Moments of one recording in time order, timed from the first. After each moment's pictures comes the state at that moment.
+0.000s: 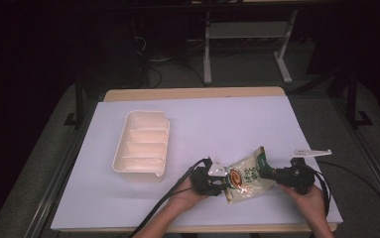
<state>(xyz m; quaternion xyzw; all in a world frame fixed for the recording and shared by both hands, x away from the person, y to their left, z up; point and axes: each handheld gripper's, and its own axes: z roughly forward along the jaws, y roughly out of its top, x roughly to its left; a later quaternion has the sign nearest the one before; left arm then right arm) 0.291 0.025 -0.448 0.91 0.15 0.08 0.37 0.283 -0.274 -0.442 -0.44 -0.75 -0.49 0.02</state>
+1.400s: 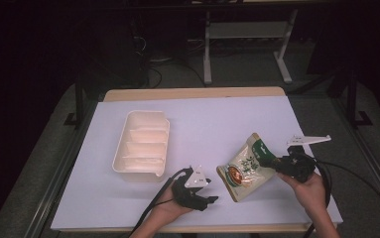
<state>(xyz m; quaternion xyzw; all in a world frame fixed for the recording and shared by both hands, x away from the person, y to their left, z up) 0.259 0.075 -0.442 0.90 0.15 0.07 0.41 0.294 -0.259 -0.395 -0.42 -0.78 -0.47 -0.03</state>
